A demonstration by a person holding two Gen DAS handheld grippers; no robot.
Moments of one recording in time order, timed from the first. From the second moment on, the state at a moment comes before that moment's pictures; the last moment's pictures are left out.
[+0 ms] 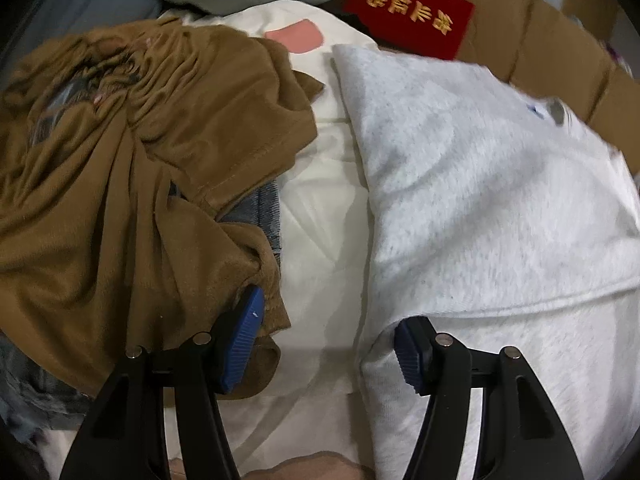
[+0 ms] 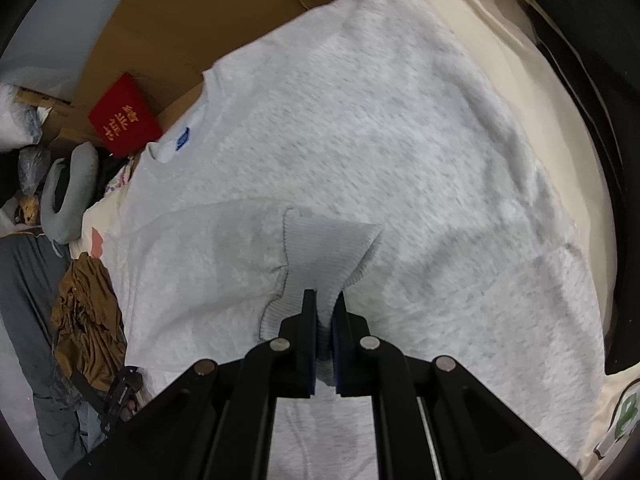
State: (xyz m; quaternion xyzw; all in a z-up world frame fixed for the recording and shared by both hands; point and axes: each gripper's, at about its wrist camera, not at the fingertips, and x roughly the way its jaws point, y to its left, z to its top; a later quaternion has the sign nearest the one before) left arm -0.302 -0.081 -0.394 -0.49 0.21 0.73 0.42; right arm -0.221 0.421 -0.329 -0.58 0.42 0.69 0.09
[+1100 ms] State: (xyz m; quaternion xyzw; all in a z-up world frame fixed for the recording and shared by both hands) left arm -0.272 -0.093 -0.325 -0.48 0.21 0.69 0.49; right arm -0.215 0.416 -0.290 -0.54 0.35 0.75 0.12
